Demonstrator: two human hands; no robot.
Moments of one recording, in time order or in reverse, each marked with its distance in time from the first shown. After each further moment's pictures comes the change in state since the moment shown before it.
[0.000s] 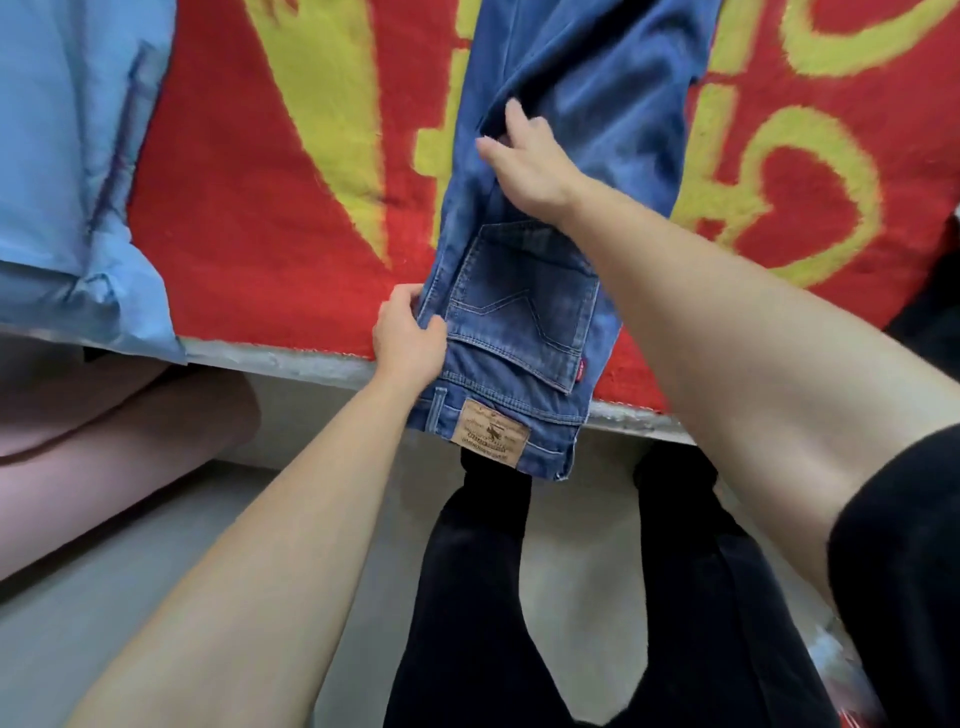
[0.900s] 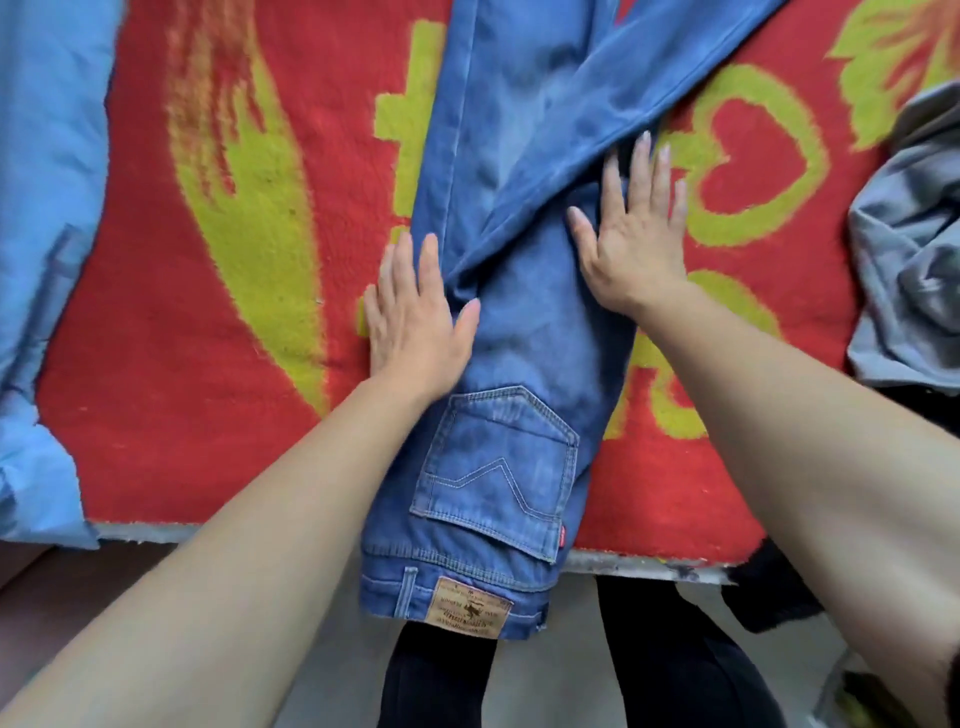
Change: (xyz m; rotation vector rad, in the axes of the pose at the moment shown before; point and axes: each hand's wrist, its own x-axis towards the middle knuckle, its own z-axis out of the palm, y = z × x) left_hand 0.087 0.144 0.017 0.450 0.087 0.531; right_hand 0.017 0.060 -0.130 -0.866 0.544 0.067
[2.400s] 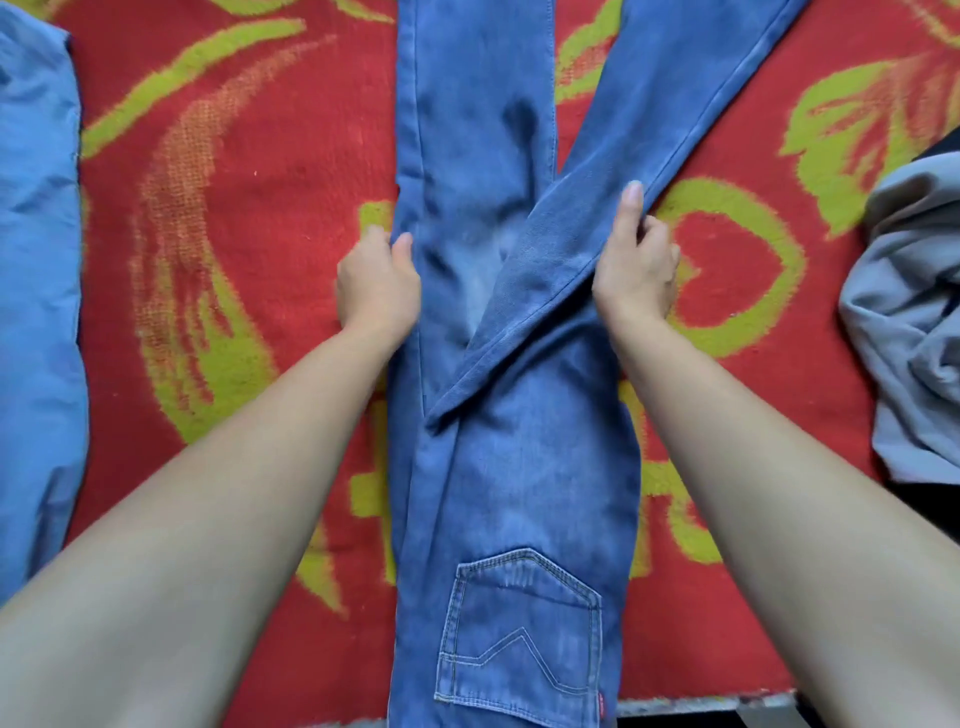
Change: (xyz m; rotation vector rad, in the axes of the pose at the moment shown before) left_hand 0.217 0.037 -0.041 -0.155 0.120 -0.154; right_hand 0.112 0.001 -0.035 0.963 0.220 0.847
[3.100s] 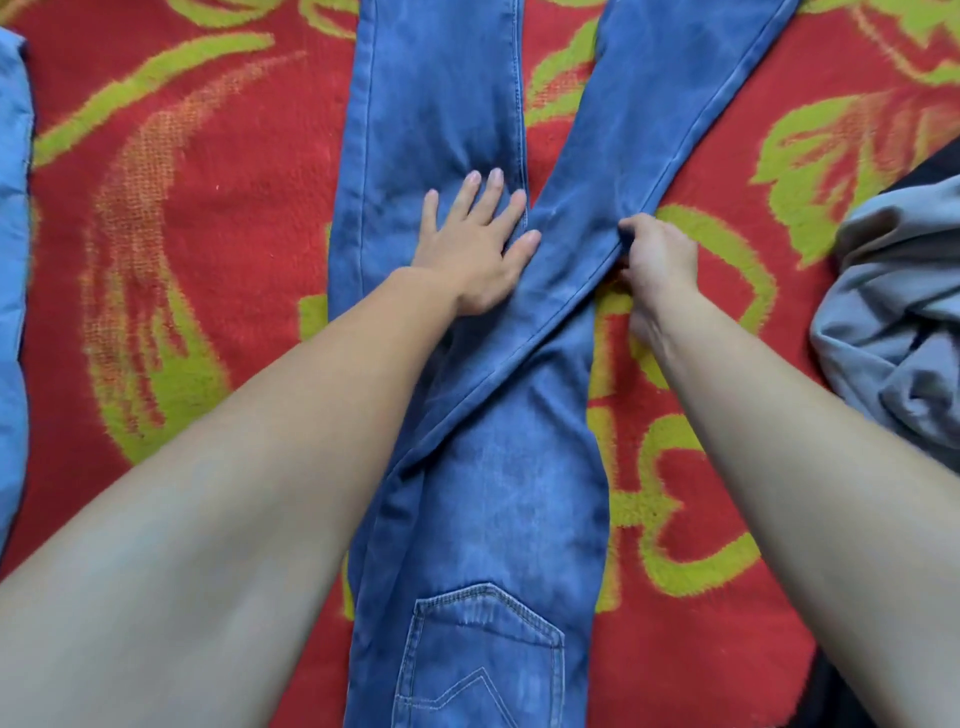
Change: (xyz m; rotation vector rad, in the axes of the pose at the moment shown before) left_hand 0.015 0.094 0.049 0.450 -0.450 0.601; right_hand 0.054 -0.010 -0.025 0.398 -0.148 0.137
